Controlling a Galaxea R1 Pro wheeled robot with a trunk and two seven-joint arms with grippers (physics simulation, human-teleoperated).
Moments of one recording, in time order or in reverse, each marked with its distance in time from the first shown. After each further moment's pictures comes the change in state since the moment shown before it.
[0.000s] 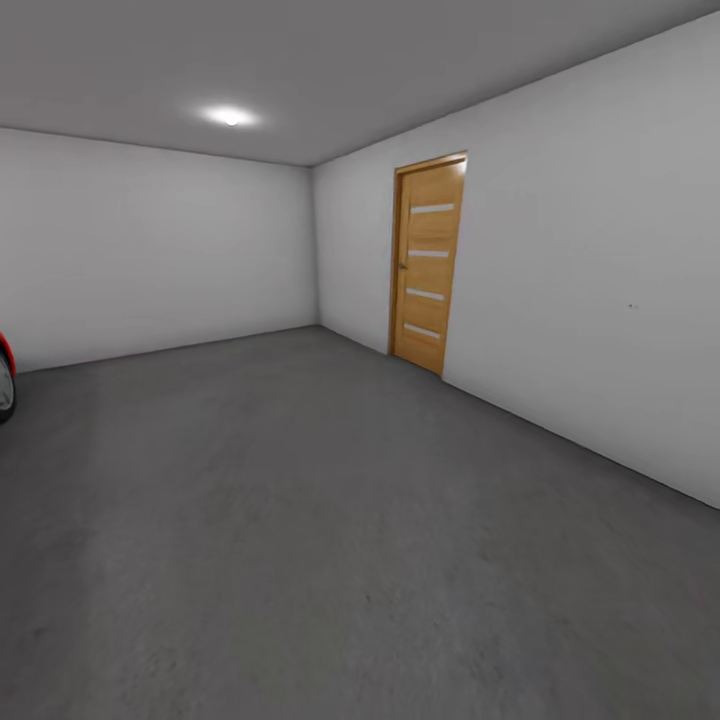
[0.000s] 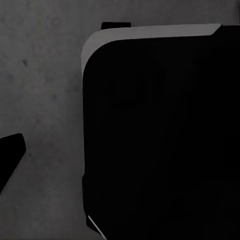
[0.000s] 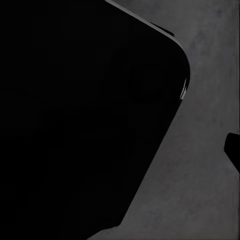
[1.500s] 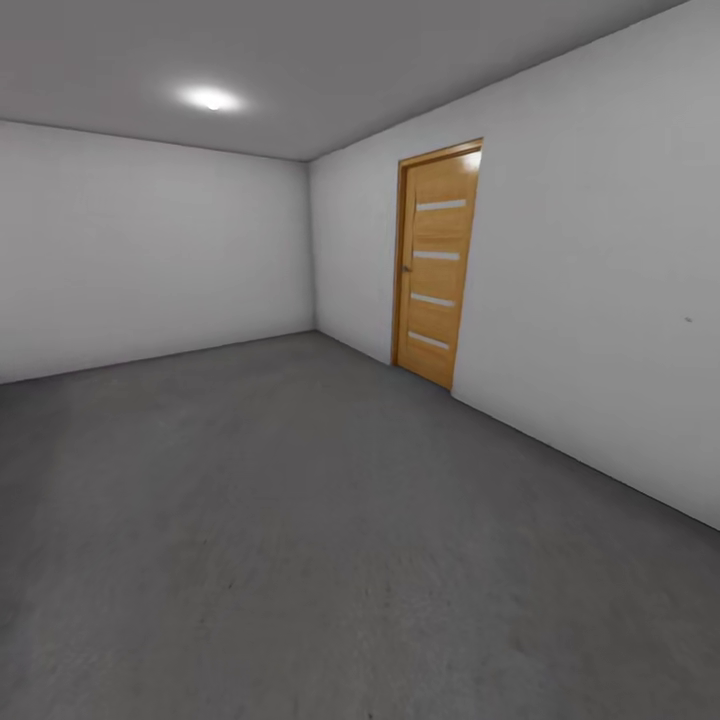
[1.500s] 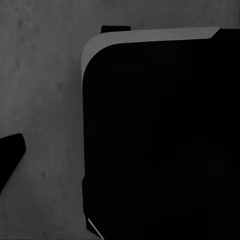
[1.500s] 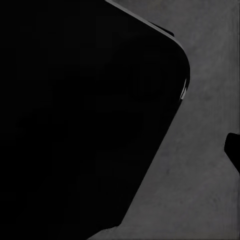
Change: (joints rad) left arm 0.000 0.000 -0.001 0.006 -0.001 -0.019 -0.001; right arm 0.000 0.000 0.000 0.000 -0.001 0.000 0.001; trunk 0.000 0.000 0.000
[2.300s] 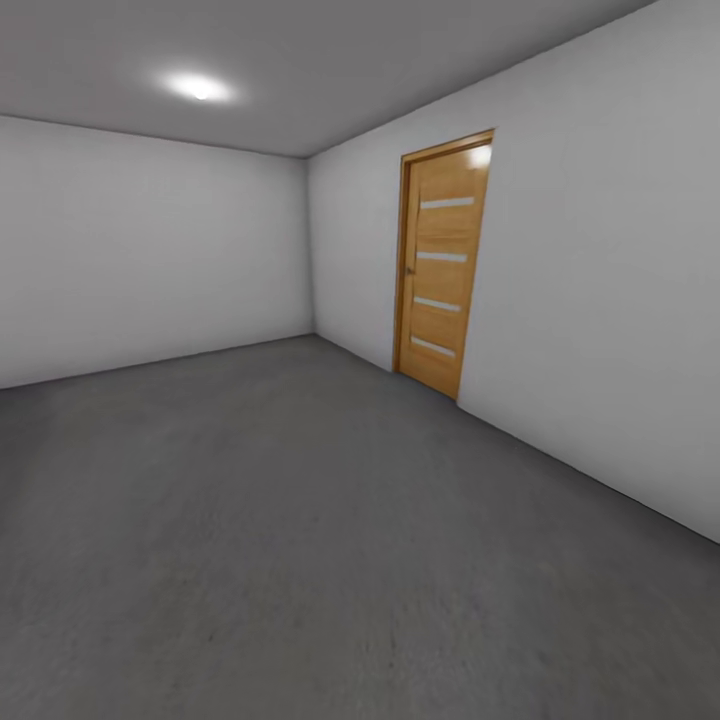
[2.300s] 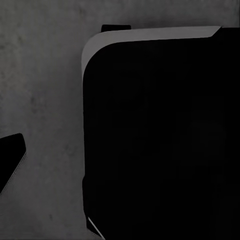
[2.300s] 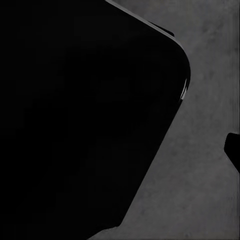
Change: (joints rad) left arm 0.000 0.000 0.000 0.001 0.000 0.001 0.001; right arm 0.000 0.001 0.000 0.000 0.000 0.000 0.000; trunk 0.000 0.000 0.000
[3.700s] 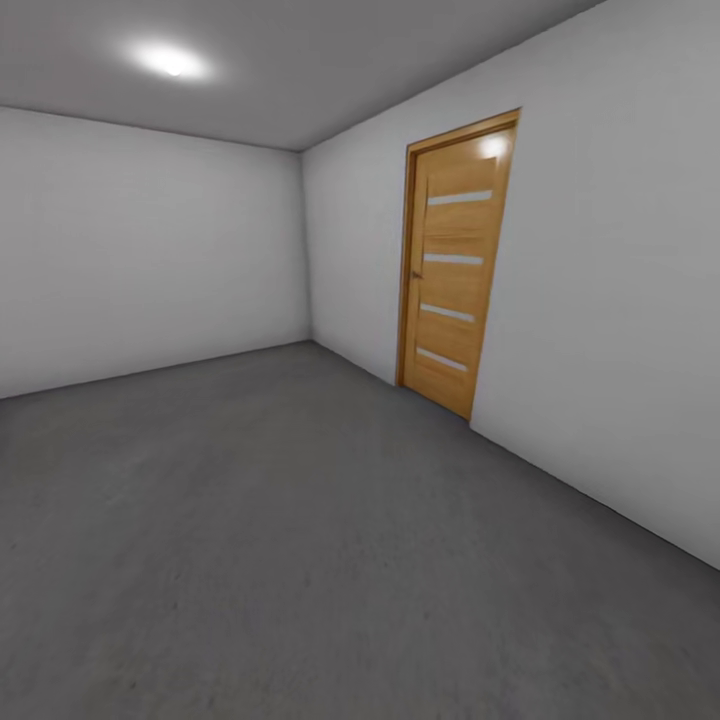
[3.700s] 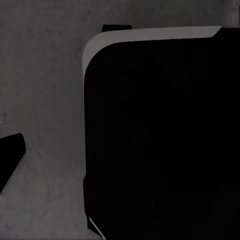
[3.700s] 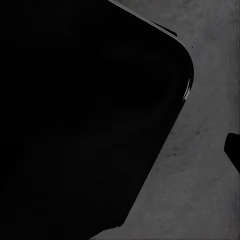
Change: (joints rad) left arm 0.000 0.002 0.000 0.000 0.000 0.000 0.000; right arm 0.000 0.000 -0.001 0.000 0.000 0.000 0.009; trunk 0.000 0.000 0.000
